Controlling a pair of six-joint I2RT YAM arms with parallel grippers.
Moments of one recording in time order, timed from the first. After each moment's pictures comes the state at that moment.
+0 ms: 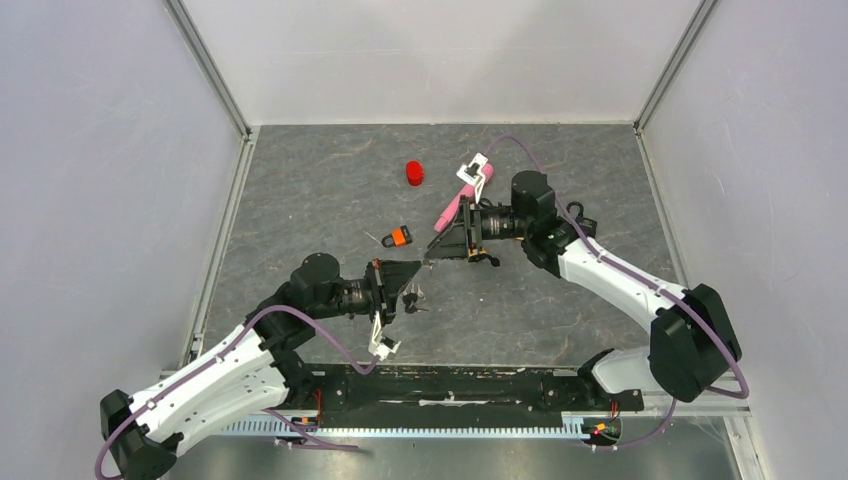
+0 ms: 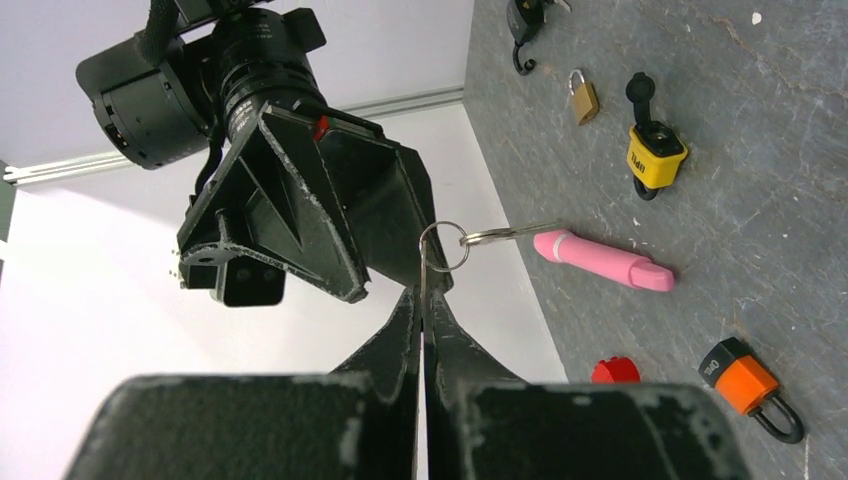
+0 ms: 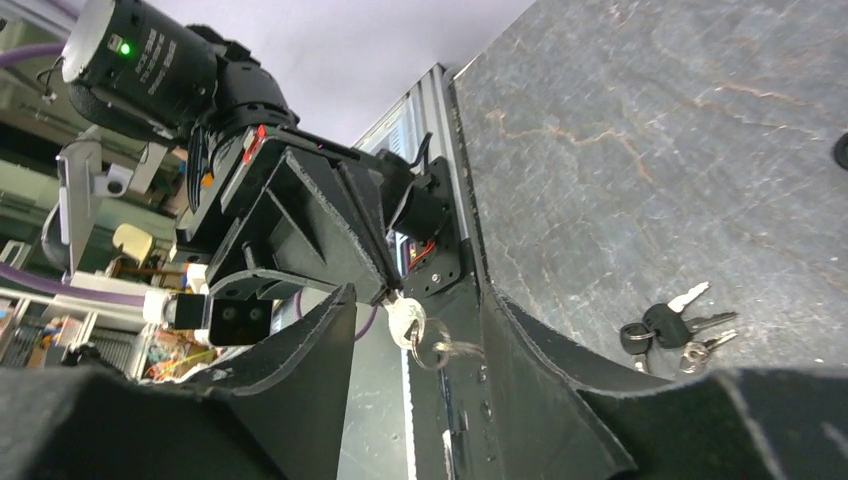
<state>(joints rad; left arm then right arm) -0.82 0.69 0.57 -0.13 0.47 1.75 0.56 1.37 0.91 0.28 -0.97 0.64</state>
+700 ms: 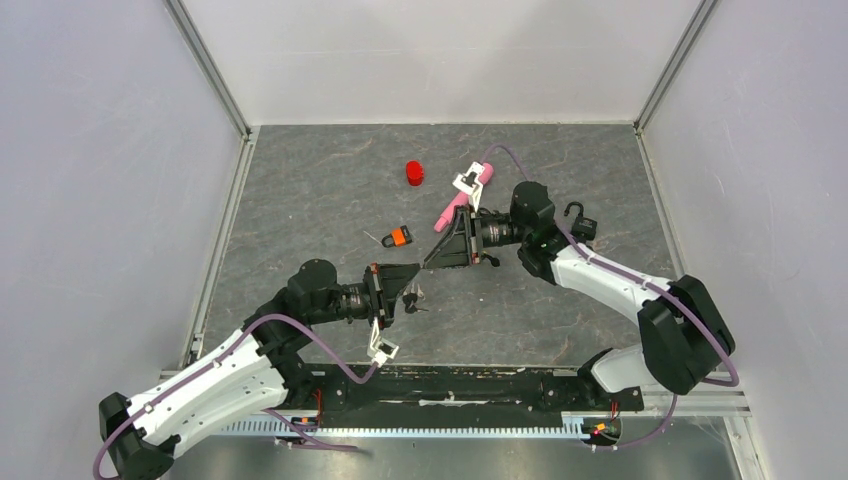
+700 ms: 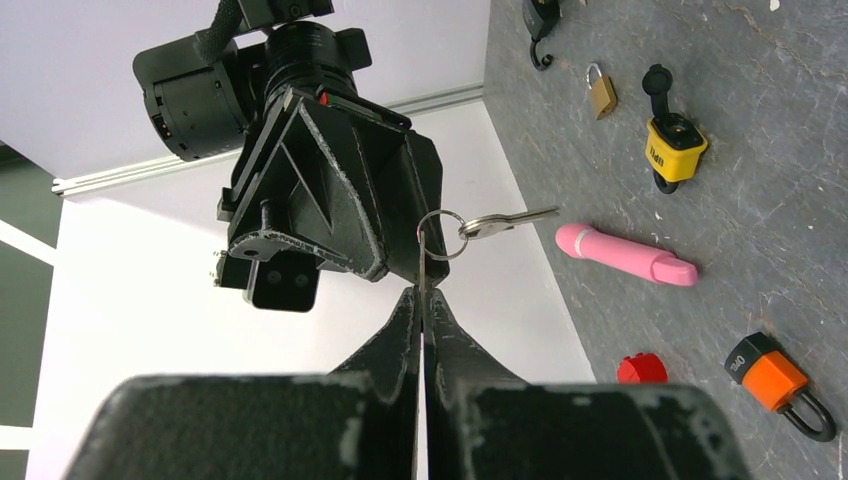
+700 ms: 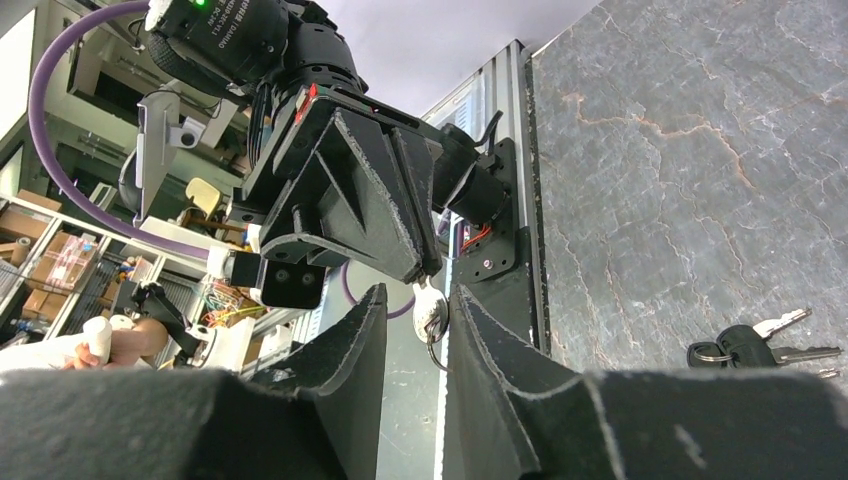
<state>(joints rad) -0.84 0.65 0.53 -0.11 0.45 1.81 0.59 1.41 0.82 0.56 -1.11 0.78</state>
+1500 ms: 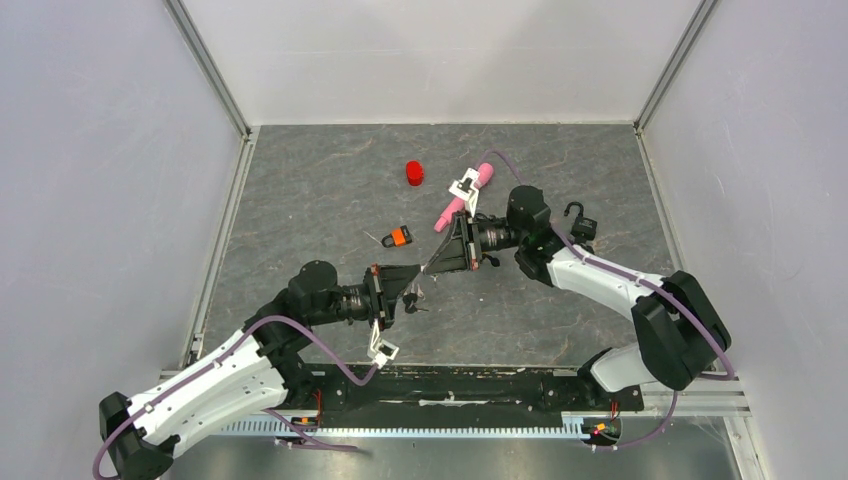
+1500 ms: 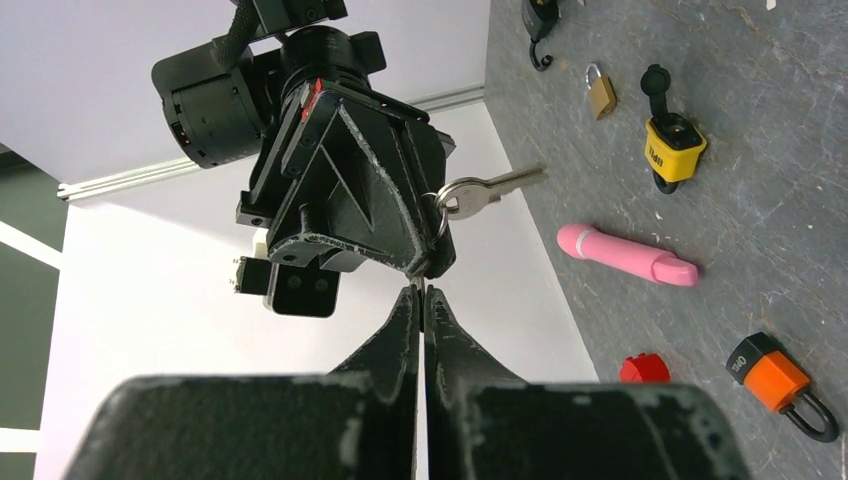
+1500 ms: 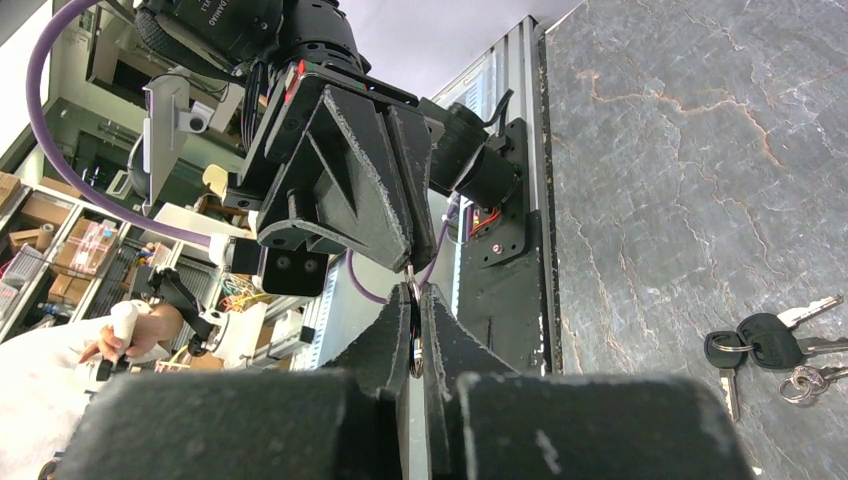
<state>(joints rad) -0.85 0.65 0.52 -0.10 0.44 1.82 0.60 1.44 0.80 0.59 -1.14 0.80</state>
